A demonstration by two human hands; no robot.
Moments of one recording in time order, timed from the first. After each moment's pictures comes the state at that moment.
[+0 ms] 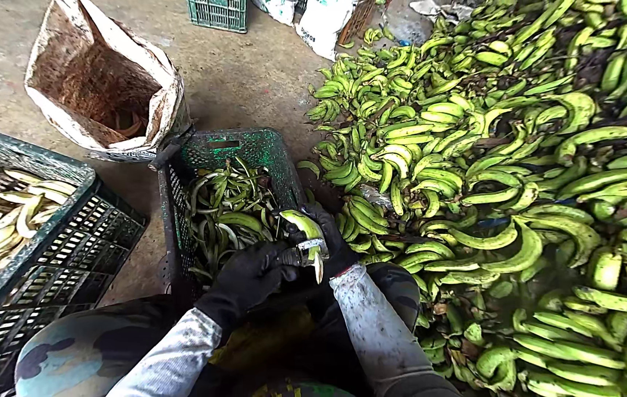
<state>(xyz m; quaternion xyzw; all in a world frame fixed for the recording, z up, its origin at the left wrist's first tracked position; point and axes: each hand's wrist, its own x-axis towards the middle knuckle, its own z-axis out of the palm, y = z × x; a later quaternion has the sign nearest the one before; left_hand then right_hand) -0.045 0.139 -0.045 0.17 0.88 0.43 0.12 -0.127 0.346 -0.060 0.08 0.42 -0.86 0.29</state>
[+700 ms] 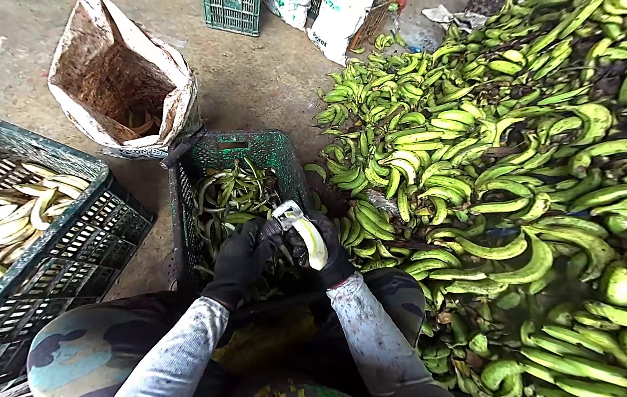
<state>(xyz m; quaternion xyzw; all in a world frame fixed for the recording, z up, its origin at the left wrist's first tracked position) -0.068 0.134 -0.064 -0.05 0.88 0.47 0.05 -0.121 0.330 -0.062 0.09 0.32 -0.89 0.31</state>
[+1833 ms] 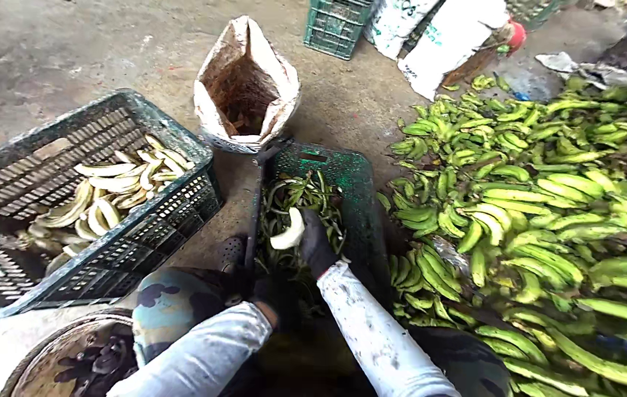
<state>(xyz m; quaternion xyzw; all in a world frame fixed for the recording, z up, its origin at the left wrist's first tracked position) 0.008 0.096 -0.034 -0.06 0.89 0.25 0.38 -0.135 0.154 -0.089 0.06 0.66 -0.71 0.22</state>
